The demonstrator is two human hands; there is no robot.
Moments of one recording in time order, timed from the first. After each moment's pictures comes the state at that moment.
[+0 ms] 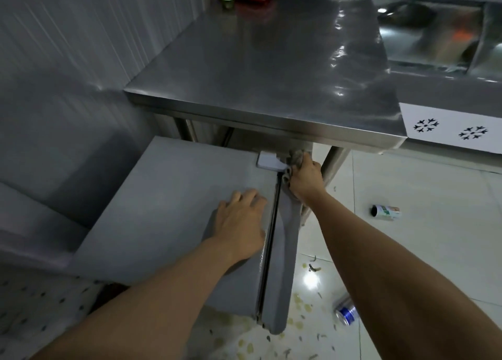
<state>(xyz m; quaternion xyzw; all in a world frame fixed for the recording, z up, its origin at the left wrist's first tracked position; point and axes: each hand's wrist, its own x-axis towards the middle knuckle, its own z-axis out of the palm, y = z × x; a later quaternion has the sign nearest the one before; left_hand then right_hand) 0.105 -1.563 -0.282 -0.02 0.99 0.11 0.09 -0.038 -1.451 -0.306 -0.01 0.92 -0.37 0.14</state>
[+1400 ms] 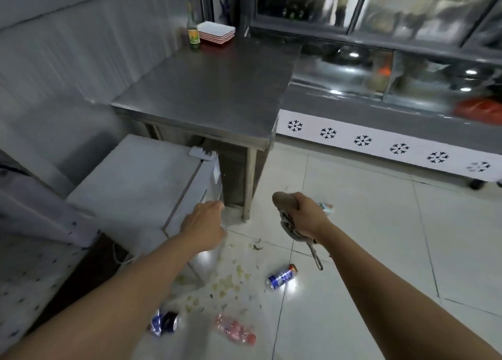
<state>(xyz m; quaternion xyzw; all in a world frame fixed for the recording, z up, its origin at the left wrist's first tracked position) 0.211 -1.325 -0.134 -0.19 0.95 0.20 0.14 0.103 -1.125 -0.132 -0.13 0.92 -0.29 0.22</state>
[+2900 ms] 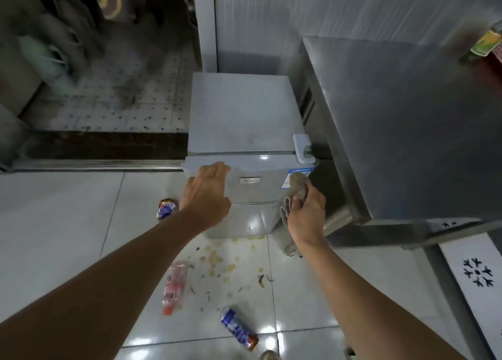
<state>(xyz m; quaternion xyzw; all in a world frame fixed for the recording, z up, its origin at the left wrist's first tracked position) 0.101 -1.293 -0.248 -0.66 0.72 0.18 -0.12 -0.092 -1.281 -0.279 -0.50 0.76 -0.32 0.28</state>
